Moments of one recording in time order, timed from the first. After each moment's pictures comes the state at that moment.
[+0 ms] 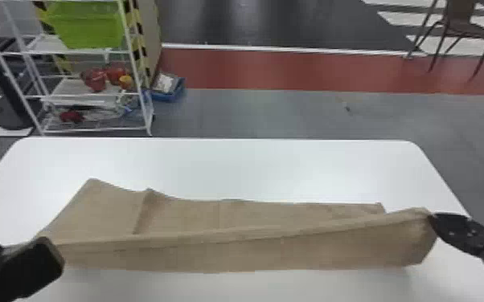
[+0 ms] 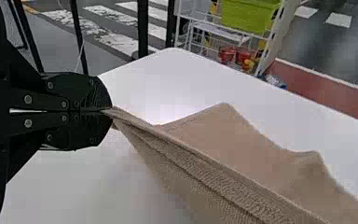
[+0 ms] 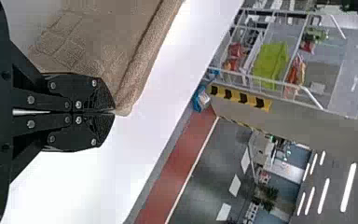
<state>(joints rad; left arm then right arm) 0.60 0.32 -0.06 -2.41 -1.36 0.88 -0.78 0.55 -0.35 -0.53 -2.05 -0.02 0.18 0.79</state>
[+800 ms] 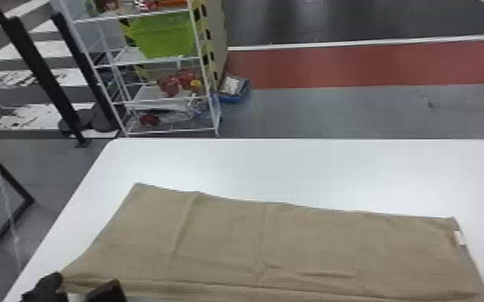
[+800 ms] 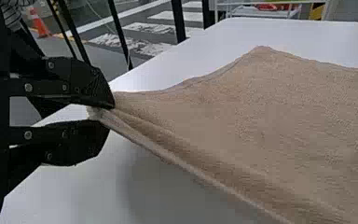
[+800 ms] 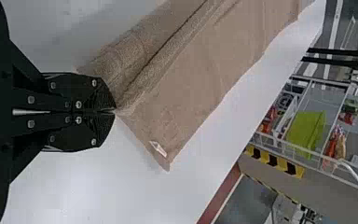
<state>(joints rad) 0.75 0.36 -0.01 -2.28 -1.41 0.90 -0.65 0.76 -0.37 -0.48 -2.02 0.09 0.00 0.87</state>
